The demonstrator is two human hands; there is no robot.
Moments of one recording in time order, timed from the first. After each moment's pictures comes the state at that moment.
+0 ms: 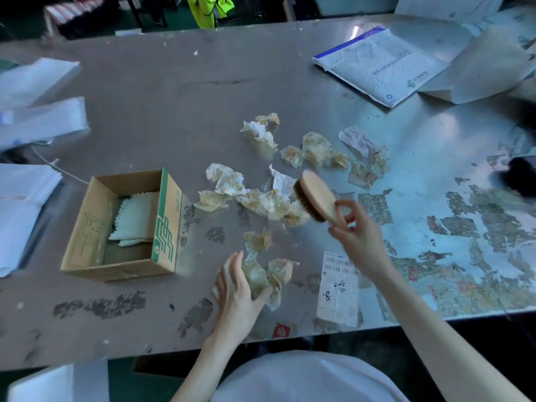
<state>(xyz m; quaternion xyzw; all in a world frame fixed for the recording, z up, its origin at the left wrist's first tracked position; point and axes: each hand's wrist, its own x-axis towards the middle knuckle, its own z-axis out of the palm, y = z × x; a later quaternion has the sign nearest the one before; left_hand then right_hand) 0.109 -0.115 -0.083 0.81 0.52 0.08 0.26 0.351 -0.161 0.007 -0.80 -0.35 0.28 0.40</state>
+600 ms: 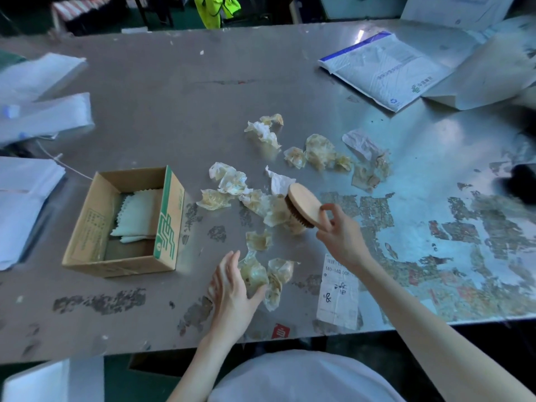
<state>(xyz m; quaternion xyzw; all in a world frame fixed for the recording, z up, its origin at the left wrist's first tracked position) 0.103 -0.111 -0.085 0.80 0.52 0.11 0.27 0.346 -0.134 -0.021 -0.83 -0.39 0.29 0.29</state>
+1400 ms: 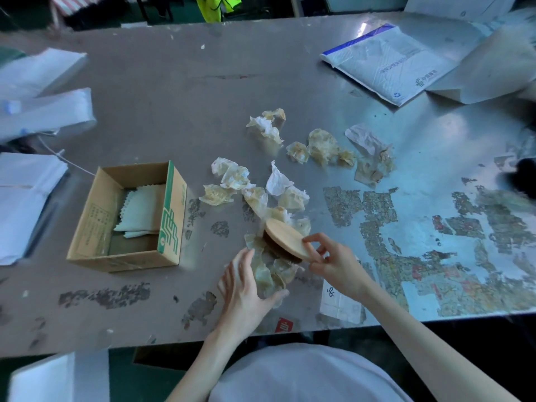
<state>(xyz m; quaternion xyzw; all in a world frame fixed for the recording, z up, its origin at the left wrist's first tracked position) 0.107 -0.120 -0.083 0.83 0.48 0.11 0.27 0.315 -0.174 -0.020 -0.75 -0.46 0.40 0.27</state>
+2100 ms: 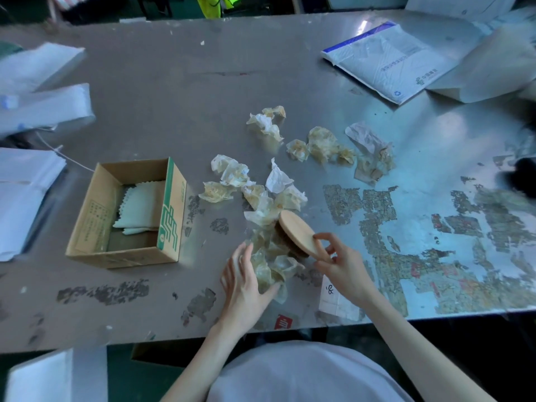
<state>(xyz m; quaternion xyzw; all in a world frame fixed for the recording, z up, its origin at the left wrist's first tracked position) 0.111 -0.118 -0.088 0.82 0.48 0.12 0.27 0.313 -0.186 -0.030 -0.78 -0.39 0.38 0.32</state>
